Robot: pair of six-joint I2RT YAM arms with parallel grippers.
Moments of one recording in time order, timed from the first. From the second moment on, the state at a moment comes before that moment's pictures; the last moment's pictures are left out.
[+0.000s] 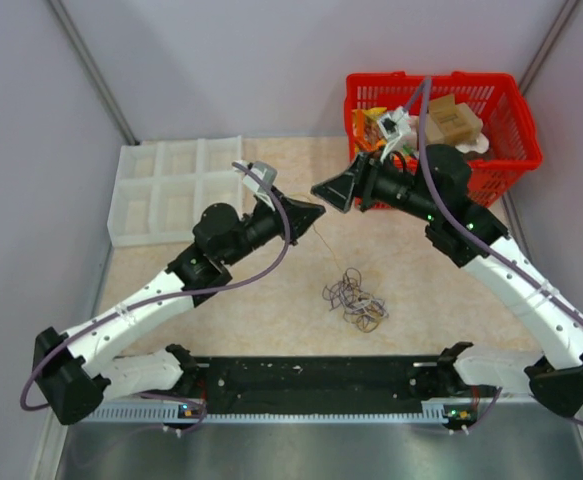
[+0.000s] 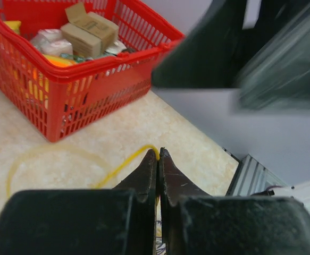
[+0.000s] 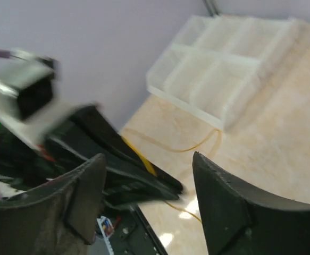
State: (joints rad) left arm -0.79 1.13 0.92 0.30 0.19 -0.45; right arm 0.67 1.20 1.42 -0.22 -0.35 0.59
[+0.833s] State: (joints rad) left arm -0.79 1.05 1.18 0.15 0.00 -0.44; right arm 0.74 1.13 0.77 -0.27 -0.13 0.49
